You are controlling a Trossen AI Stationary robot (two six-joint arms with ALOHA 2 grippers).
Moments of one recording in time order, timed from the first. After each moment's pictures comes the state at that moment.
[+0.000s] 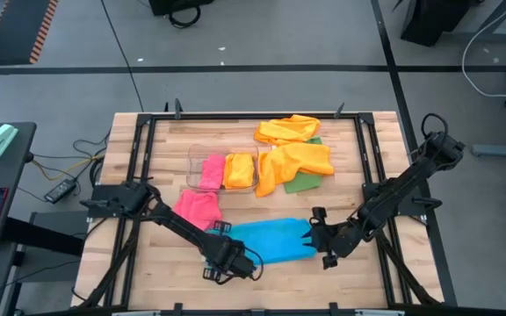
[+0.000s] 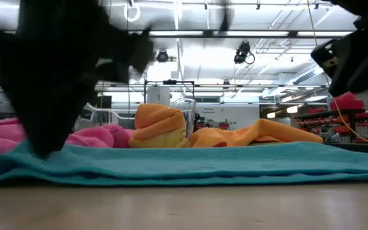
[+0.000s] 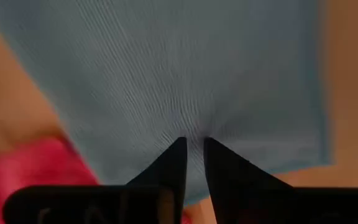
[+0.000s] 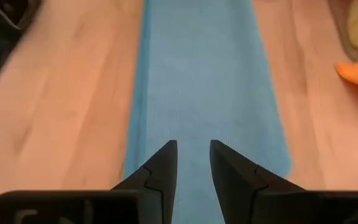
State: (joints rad) left arm -0.53 2.16 1.65 -1.18 -0.10 -0.33; right arm 0.70 1.39 0.63 -0.10 0.43 0.40
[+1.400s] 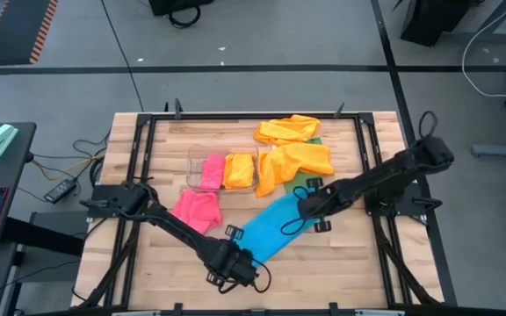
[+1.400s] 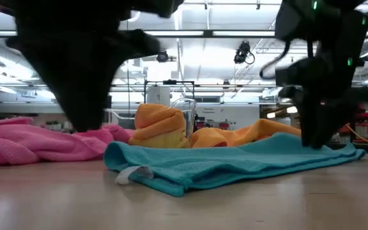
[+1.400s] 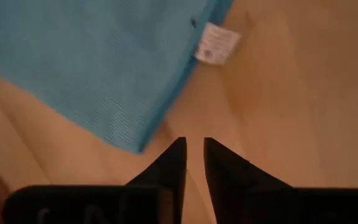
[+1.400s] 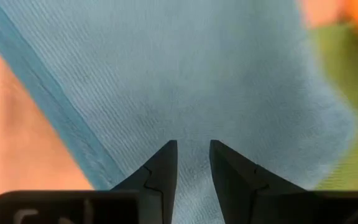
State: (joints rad) left arm -0.56 2.15 1.72 -1.09 -0.20 -0.14; right arm 0.27 1.50 0.75 -0.62 0.26 0.12
